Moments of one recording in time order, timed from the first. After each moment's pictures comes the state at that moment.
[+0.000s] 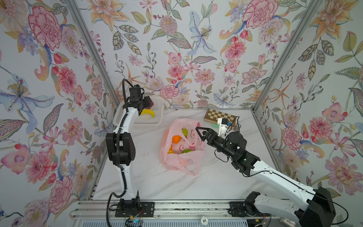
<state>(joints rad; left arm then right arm) 0.02 2.13 1.98 -0.44 0.11 -0.27 0.73 1.10 0.80 0.23 -0.07 0.96</state>
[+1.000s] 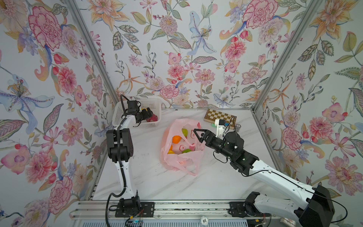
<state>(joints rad) 0.09 2.19 1.77 -0.33 0.31 -0.36 0.76 1.11 0.82 0.17 -0.06 0.96</state>
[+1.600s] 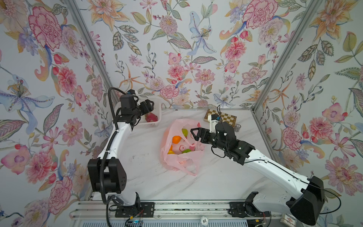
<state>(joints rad) -0.05 1.55 1.44 -0.31 0.29 -0.46 0.77 1.31 1.12 -0.24 0.00 0.72</state>
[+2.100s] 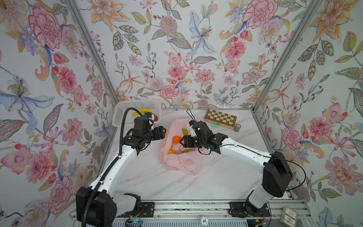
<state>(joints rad) -0.29 1.24 1.03 -0.49 0.18 -0.38 0.83 1.67 1.29 -0.36 -0.17 0.62</state>
